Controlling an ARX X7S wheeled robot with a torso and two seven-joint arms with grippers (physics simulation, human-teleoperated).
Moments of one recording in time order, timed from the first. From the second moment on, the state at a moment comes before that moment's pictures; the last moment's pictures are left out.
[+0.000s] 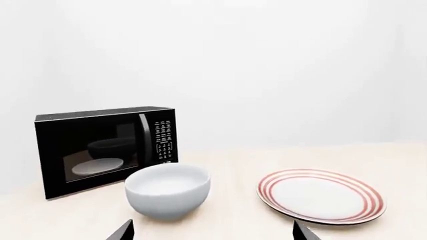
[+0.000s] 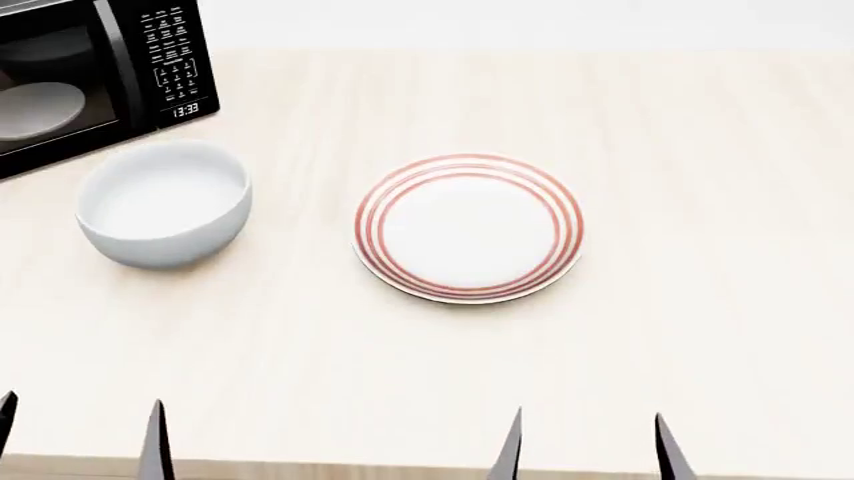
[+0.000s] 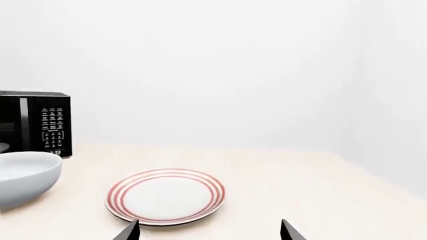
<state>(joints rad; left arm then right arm) 0.10 -0.14 0.11 0.49 -0.06 -0.17 -0.15 -0.09 0.12 -0.13 -0.47 0.01 0.17 0.21</state>
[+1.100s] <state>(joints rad) 0.13 -0.20 0.13 0.72 -0.08 -0.25 -0.22 -0.12 0.17 -0.17 -0.58 0.03 0.17 0.27</state>
